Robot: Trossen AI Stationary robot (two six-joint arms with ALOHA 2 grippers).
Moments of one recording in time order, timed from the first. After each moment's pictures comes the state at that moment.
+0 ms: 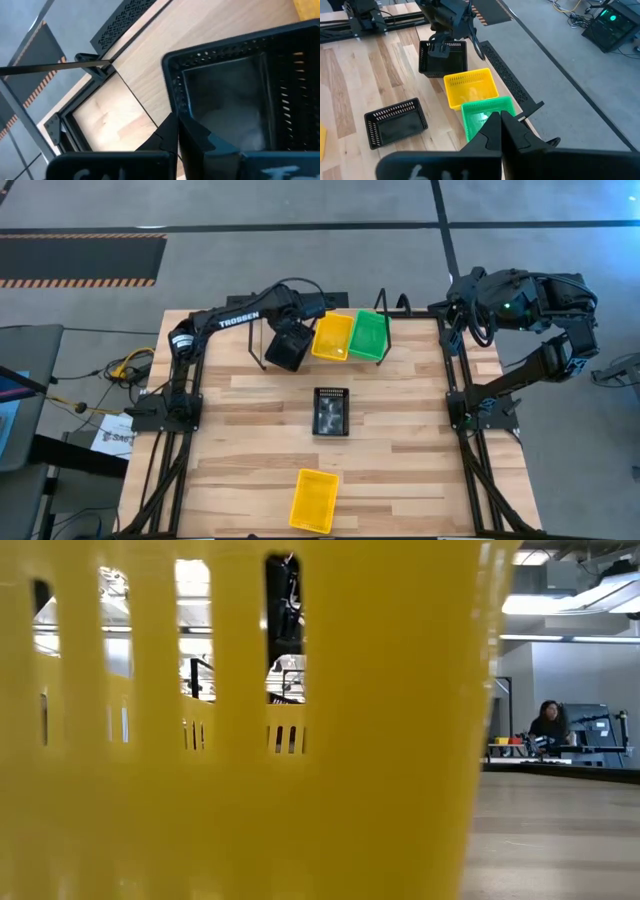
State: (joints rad) left arm 0.43 2.01 1.93 -1.44 -0.46 -0.48; right arm -0.05 1.30 2.17 -1.57 0.47 0.18
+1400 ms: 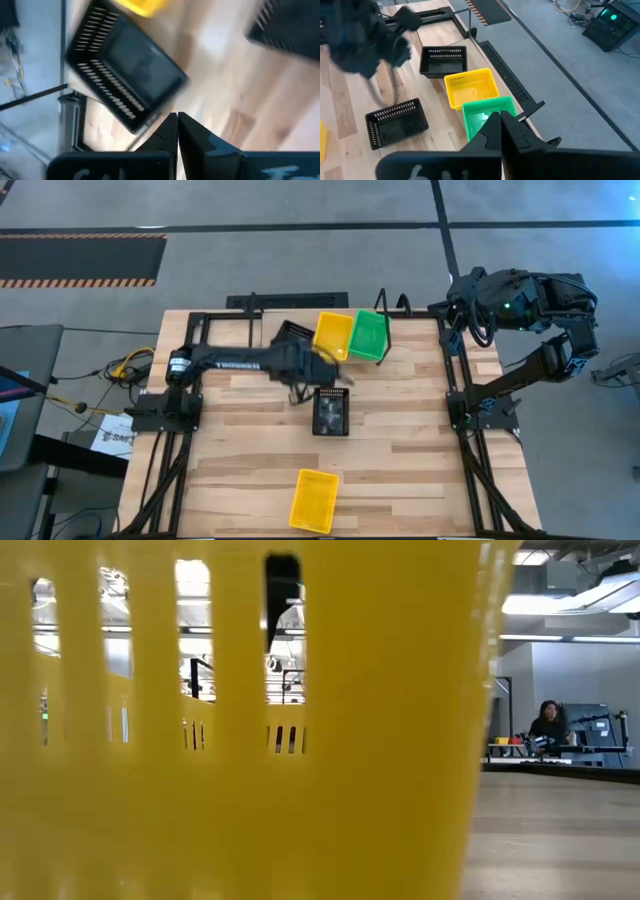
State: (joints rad) left arm 0.01 1.99 1.94 -1.56 -0.48 -0.34; right arm -0.05 1.30 2.17 -1.57 0.47 0.18
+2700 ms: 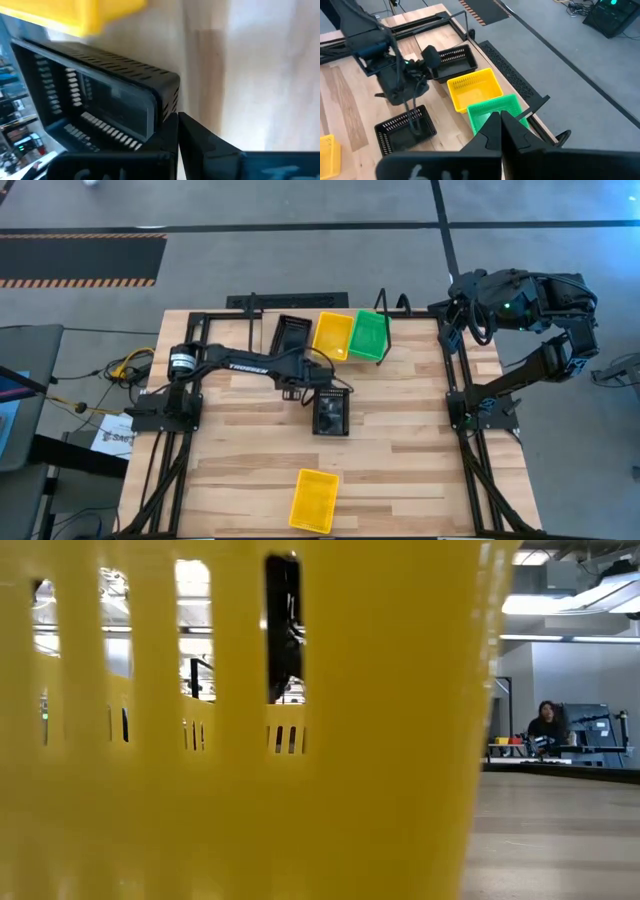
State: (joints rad) left arm 0.08 1.99 1.48 -1.05 -0.66 0.13; right arm -0.05 1.30 2.17 -1.57 0.47 0.29
